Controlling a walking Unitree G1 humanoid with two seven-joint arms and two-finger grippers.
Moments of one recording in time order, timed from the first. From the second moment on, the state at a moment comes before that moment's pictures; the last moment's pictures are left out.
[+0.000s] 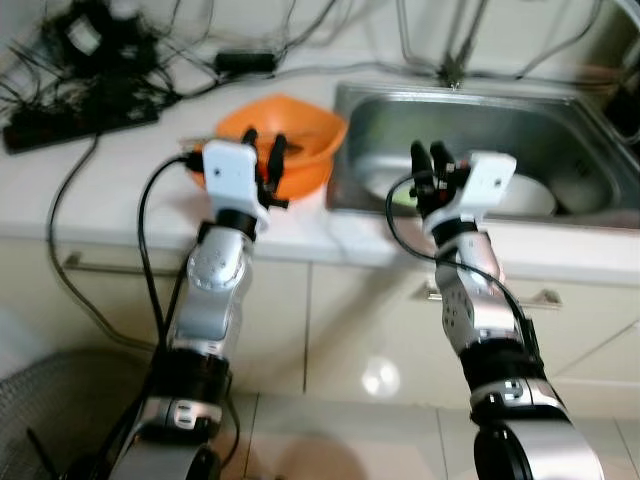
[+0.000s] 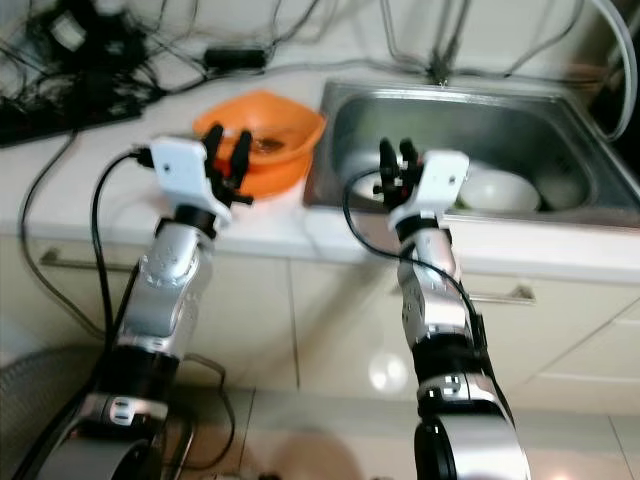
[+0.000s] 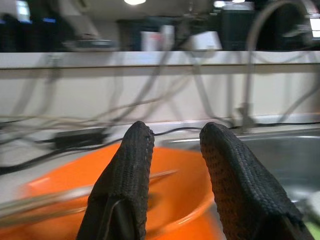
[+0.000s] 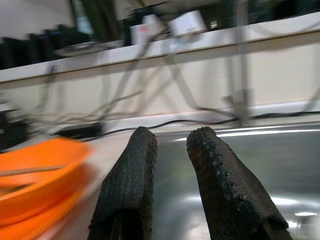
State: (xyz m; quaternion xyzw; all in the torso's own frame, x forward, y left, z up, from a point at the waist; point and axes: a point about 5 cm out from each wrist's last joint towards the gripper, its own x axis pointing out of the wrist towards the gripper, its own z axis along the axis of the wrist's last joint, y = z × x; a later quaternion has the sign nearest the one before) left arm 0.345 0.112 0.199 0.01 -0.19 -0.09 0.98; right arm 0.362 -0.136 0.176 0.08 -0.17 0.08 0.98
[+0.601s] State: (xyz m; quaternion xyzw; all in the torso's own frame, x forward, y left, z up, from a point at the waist) left arm 0.341 0.093 0.206 -0.01 -0.21 -0.12 0.97; right arm 0.360 -0.151 0.173 0.08 -0.17 0.06 0.98
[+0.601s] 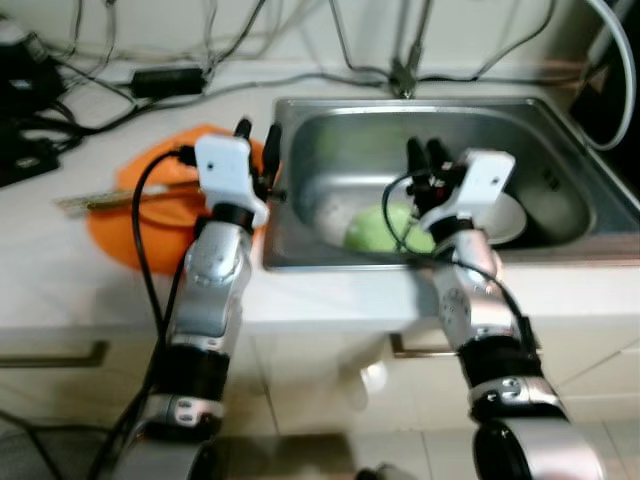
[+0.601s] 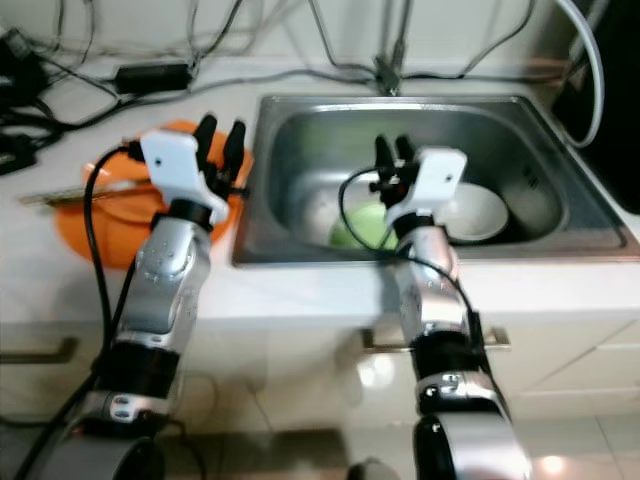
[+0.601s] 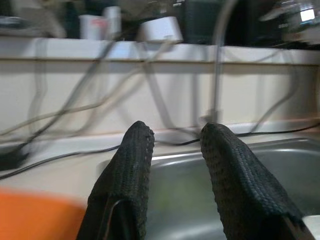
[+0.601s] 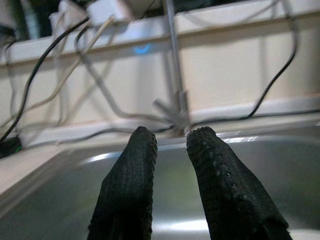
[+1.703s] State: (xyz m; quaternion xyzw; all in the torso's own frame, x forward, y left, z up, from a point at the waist) left arm 0.319 0.131 0.204 0.01 -0.22 -0.07 0.97; right arm 0.360 -0.133 0.176 0.09 -0.18 0.09 0.98
